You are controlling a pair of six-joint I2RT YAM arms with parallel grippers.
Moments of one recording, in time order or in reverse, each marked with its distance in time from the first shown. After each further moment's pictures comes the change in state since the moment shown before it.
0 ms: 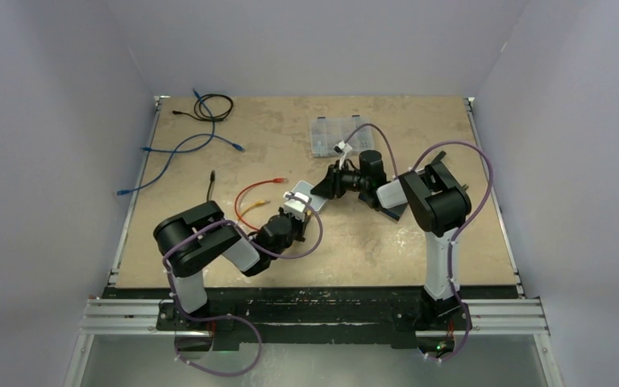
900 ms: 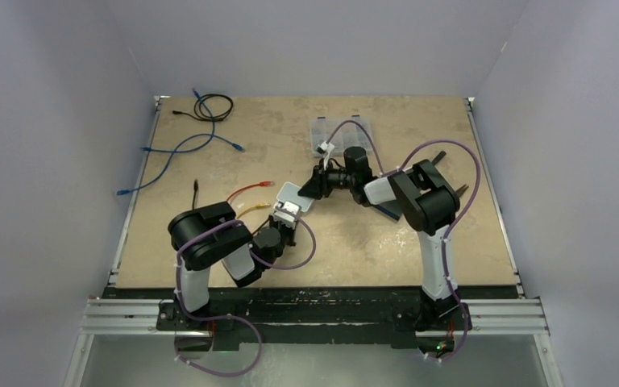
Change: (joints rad) left arm -0.012 0.101 -0.126 0.313 -0.116 0.089; right arm 0.078 0.060 0.121 -0.061 -0.035 -0.089
